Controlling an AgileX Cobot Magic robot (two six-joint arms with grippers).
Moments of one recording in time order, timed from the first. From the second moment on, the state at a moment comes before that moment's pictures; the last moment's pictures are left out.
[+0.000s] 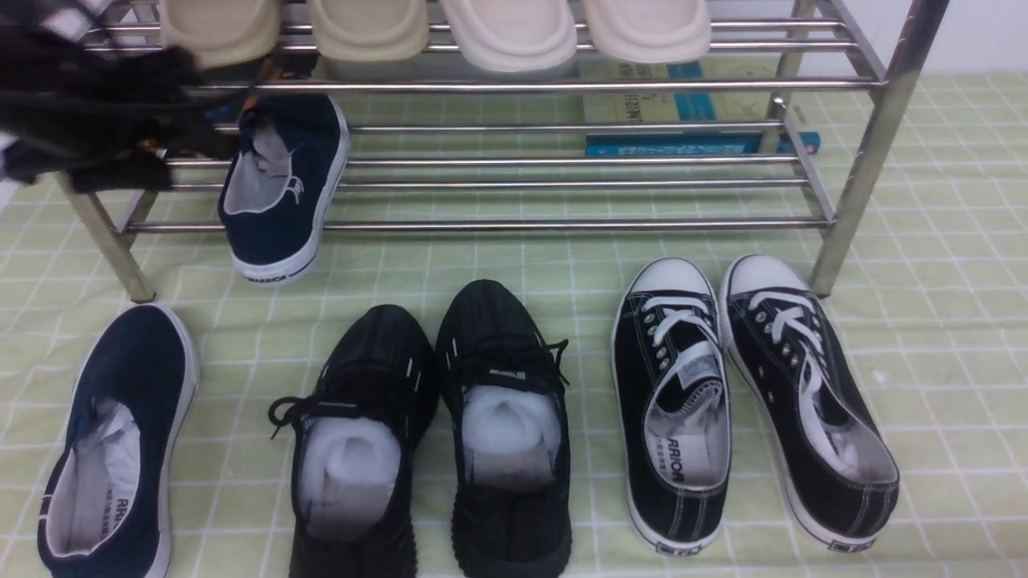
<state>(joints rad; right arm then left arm) 0.03 -0.01 0.01 0.11 0.39 -0.09 0.06 1.68 -1.49 -0.45 0.86 0.10</state>
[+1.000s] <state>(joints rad) 0.03 -0.01 0.01 0.11 0.39 -0.09 -0.03 1.97 -1.62 -0.07 0.67 -0.21</state>
